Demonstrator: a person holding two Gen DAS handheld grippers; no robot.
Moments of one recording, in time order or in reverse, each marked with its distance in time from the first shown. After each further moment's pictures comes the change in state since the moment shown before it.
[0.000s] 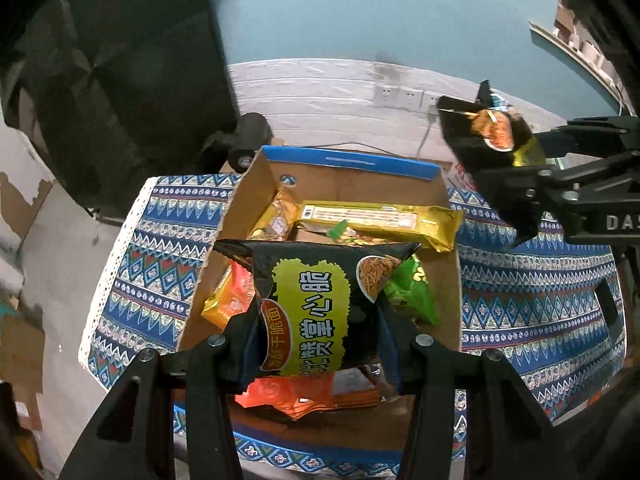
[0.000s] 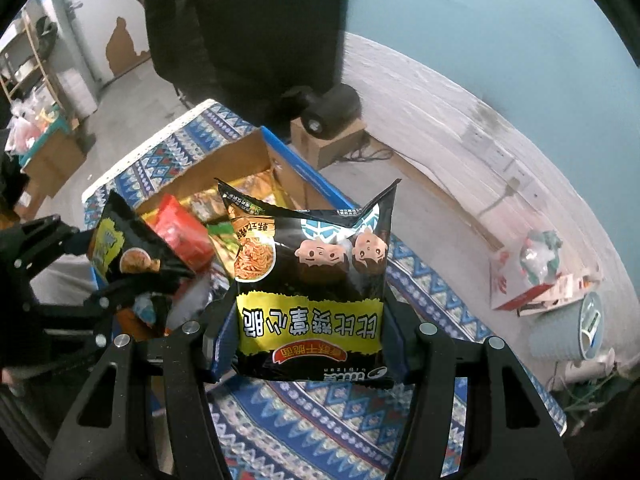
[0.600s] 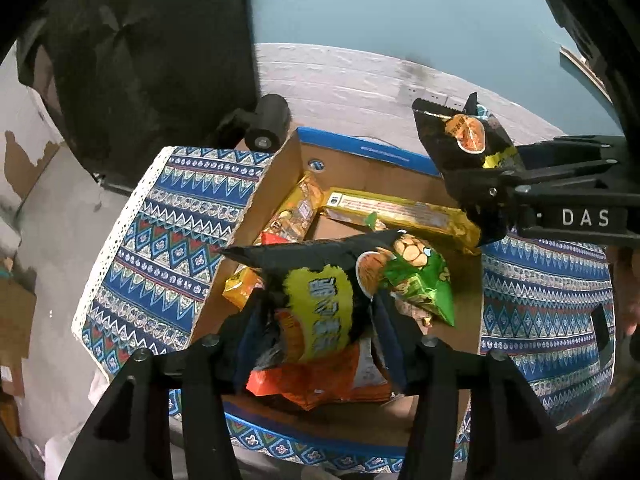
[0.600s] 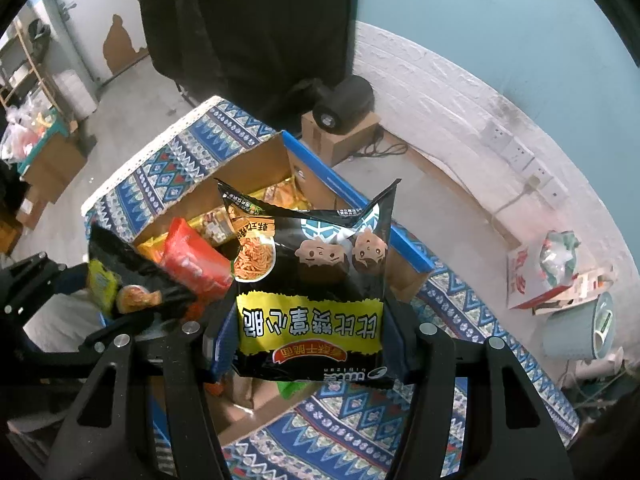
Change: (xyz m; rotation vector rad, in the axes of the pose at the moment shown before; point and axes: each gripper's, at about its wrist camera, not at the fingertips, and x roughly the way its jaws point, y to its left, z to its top) left arm 0.007 0.030 -0.005 -0.113 0.042 -0.001; right arm 0.034 0.022 0.027 0.035 0.035 0.028
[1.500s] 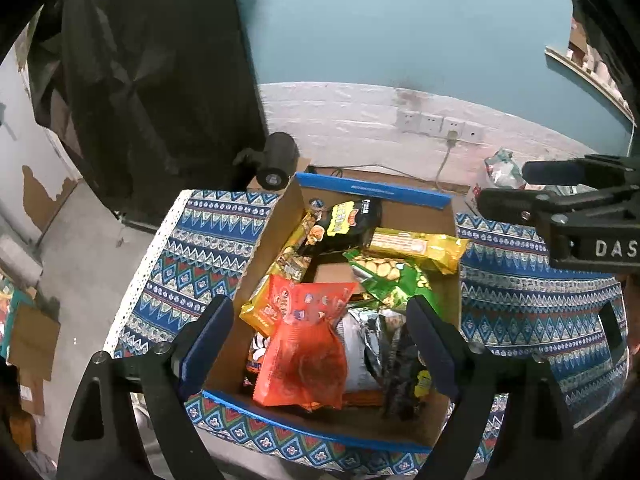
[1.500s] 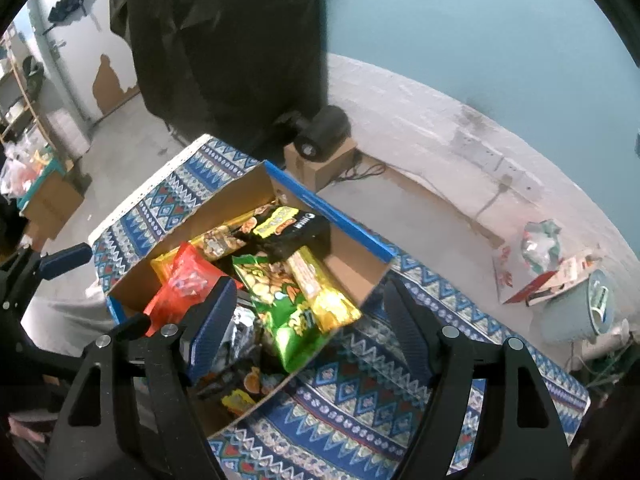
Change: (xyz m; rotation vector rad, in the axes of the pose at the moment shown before) left arm -0.052 -0.028 0.003 0.072 -0.117 0.077; right arm -0.066 -0.014 -0.035 0.085 -0.136 -0.048
